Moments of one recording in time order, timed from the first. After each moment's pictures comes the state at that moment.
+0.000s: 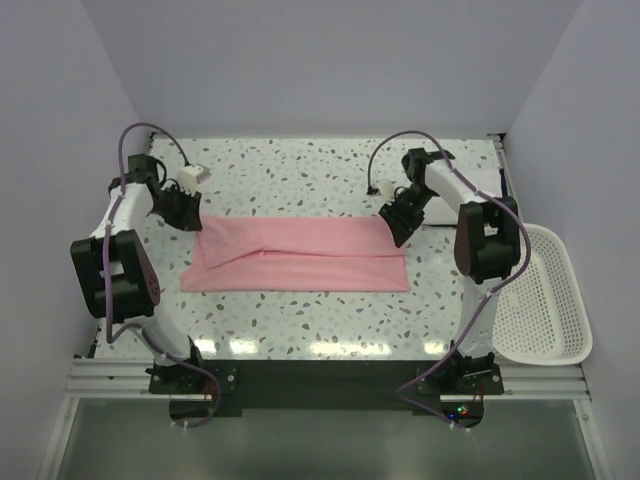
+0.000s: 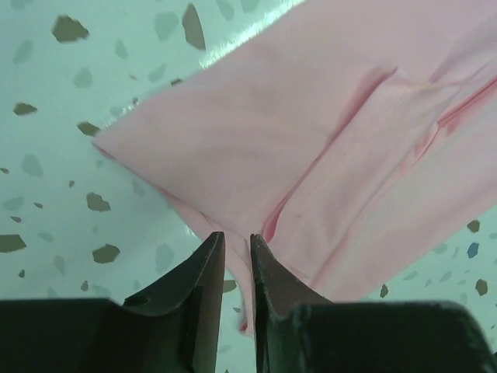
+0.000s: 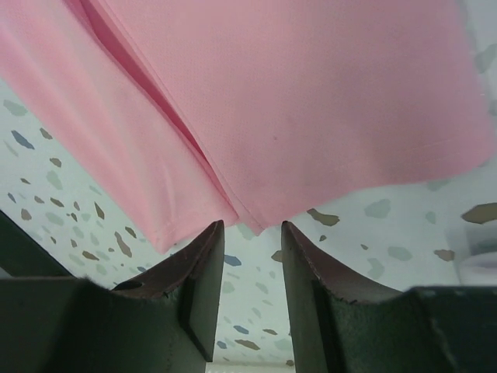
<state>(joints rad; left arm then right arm) 0.25 1.73 1.29 -0.82 0.49 0.68 0.19 2.08 1.65 -1.19 -0.36 -0.75</state>
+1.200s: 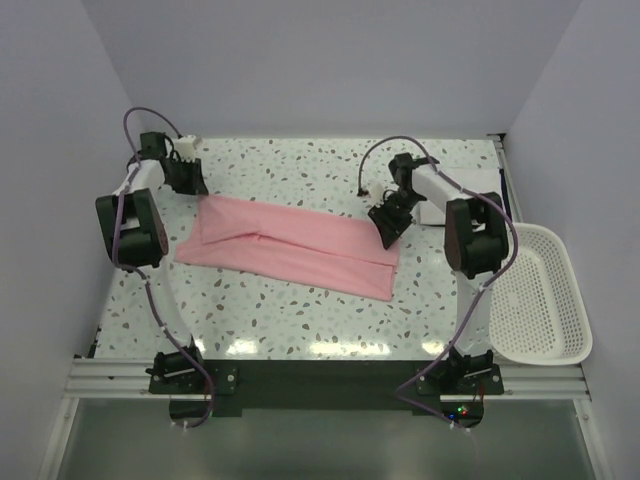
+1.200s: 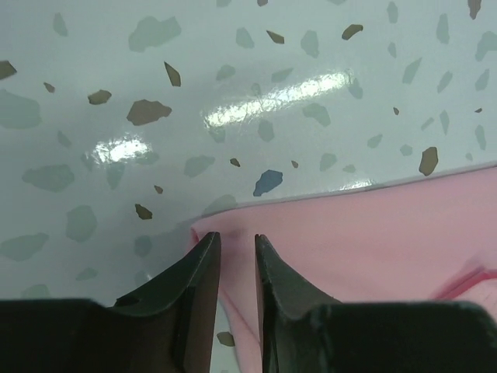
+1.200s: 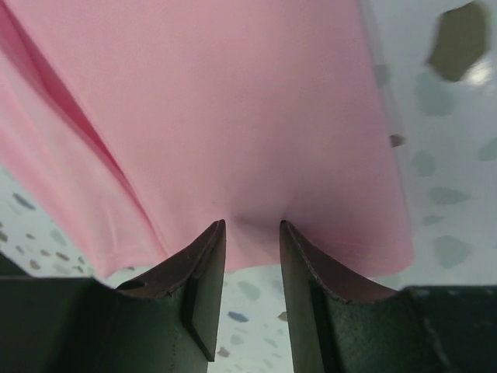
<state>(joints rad) 0.24 2.24 1.75 -0.54 0.49 0.30 0.24 2.17 1.69 -1.06 -0.36 -0.61</state>
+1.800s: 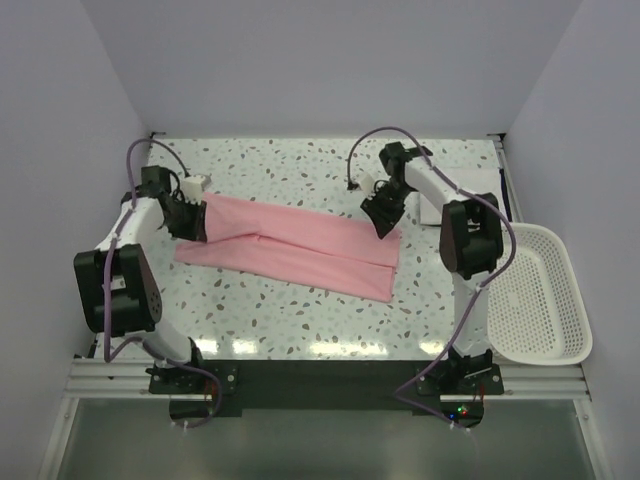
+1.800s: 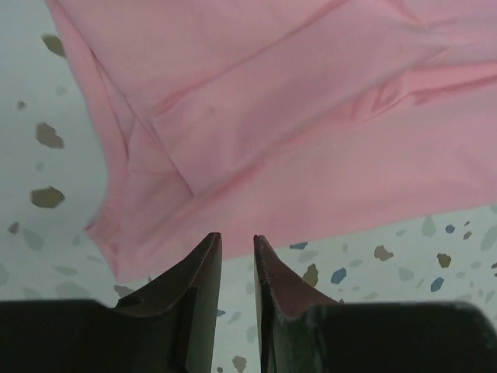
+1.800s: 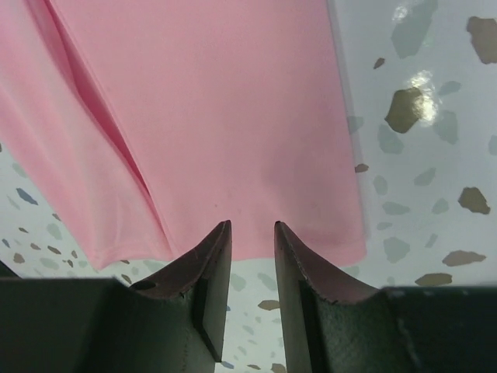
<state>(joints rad) 0.20 1.62 1.19 -0.69 0.37 0.38 0.28 2.15 1.81 -1.14 -0.35 -0.68</state>
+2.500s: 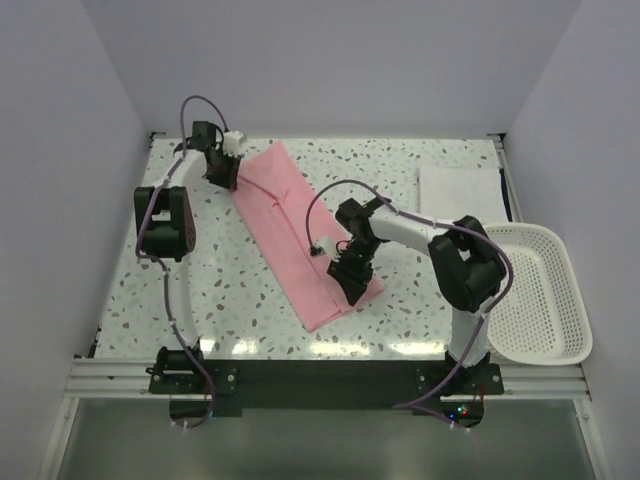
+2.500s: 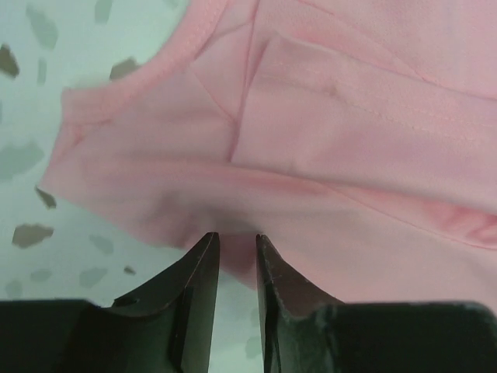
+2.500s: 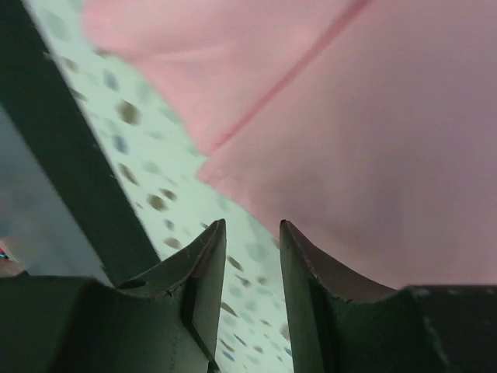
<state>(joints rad) 0.03 2.29 1.86 -0.64 0.21 0.32 0.59 1.95 1.33 -1.07 -0.50 -0.63</state>
